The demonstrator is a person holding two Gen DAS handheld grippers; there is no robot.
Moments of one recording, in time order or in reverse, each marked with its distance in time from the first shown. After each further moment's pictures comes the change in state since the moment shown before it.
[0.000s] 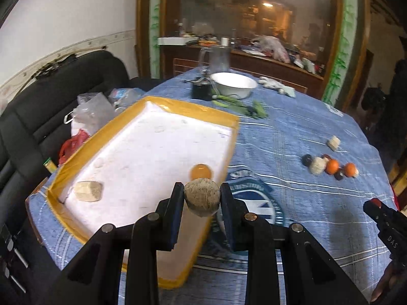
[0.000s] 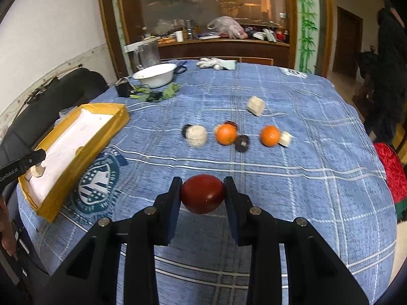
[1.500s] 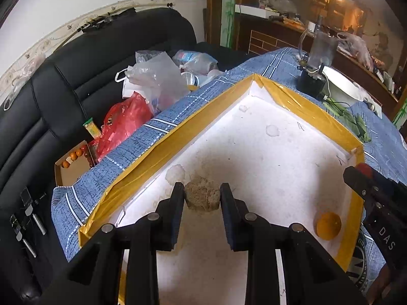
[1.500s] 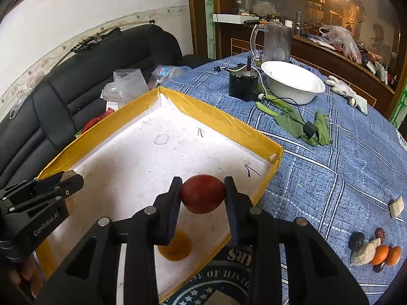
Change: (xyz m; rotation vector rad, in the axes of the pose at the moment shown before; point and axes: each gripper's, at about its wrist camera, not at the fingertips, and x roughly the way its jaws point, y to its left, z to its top) left arm 0.089 0.114 0.038 -0.214 0.186 0.272; right arm 0.154 0.219 0.090 -0.317 0.125 0.259
